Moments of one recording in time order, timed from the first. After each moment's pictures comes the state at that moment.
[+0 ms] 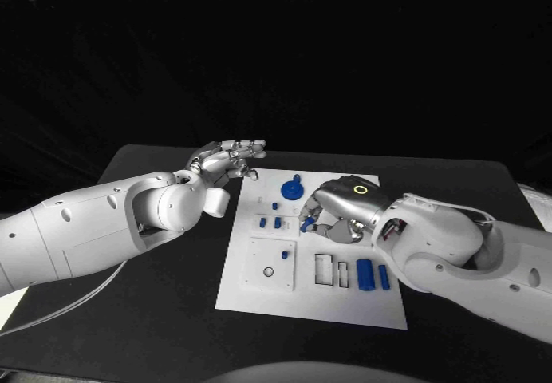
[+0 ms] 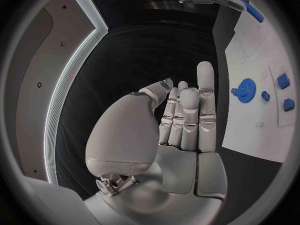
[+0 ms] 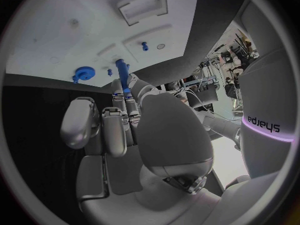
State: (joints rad) left arm 1.19 -0.84 -0.02 1.51 0.14 -0.24 0.32; left_hand 1.36 -0.12 0.45 0.01 0.12 1.00 0.18 0.16 0.07 1.06 0.10 0.36 0.18 1.26 0.01 1.13 0.63 0.17 1.30 0.10 0.56 0.67; right arm 1.09 -0.83 0.05 1.87 -1.85 -0.19 -0.23; right_hand 1.47 -0.07 0.37 0.09 0.05 1.18 0.11 0.09 0.09 1.26 0.06 0.09 0.06 1.46 -0.03 1.39 1.31 0.09 1.42 0.07 1.25 1.04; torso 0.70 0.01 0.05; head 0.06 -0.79
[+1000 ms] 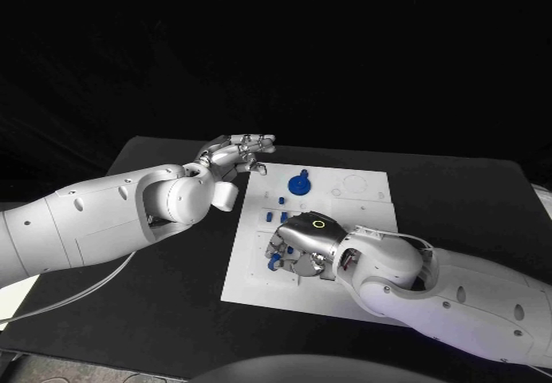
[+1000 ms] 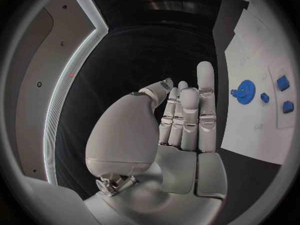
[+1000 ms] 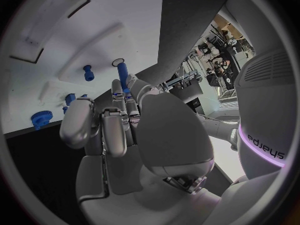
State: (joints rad) left arm 1.19 -0.84 -0.02 1.51 0.14 -0.23 0.32; left_hand 1.36 -0.12 0.45 0.01 0.12 1.00 0.18 0.16 0.07 1.06 0.10 0.36 0.18 1.26 0.01 1.13 0.63 0.17 1.30 0.10 0.56 0.67; right arm 0.98 -0.66 0.02 1.75 -1.81 -0.18 -0.15; right_hand 1.47 -0.07 0.39 0.08 0.04 1.18 0.11 0.08 0.09 1.27 0.06 0.08 0.06 1.46 -0.03 1.39 1.30 0.09 1.42 0.07 1.25 1.04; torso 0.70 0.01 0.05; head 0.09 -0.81
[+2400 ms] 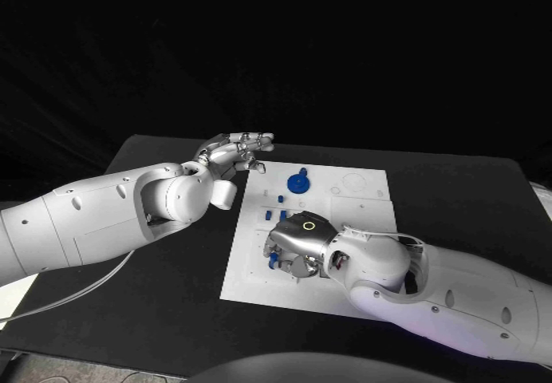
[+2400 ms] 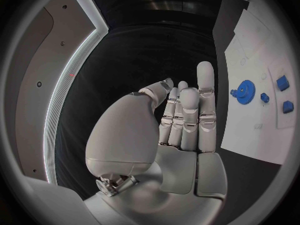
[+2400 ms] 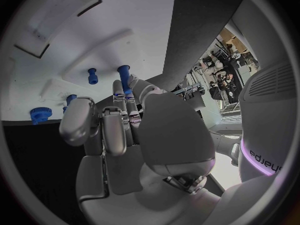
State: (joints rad) left arm 1.19 -0.84 -0.02 1.50 0.14 -0.23 0.31; left_hand 1.36 -0.12 0.46 0.01 0.12 1.00 0.18 0.16 0.07 1.06 0.10 0.36 0.18 1.26 0.01 1.13 0.63 0.17 1.30 0.10 0.56 0.67; right arm 0.98 -0.62 0.01 1.74 -1.94 -0.10 -0.21; right_hand 1.40 -0.14 0.38 0.10 0.05 1.11 0.14 0.06 0.07 1.16 0.08 0.06 0.06 1.47 -0.01 1.38 1.28 0.09 1.41 0.08 1.24 1.01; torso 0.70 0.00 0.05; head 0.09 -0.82
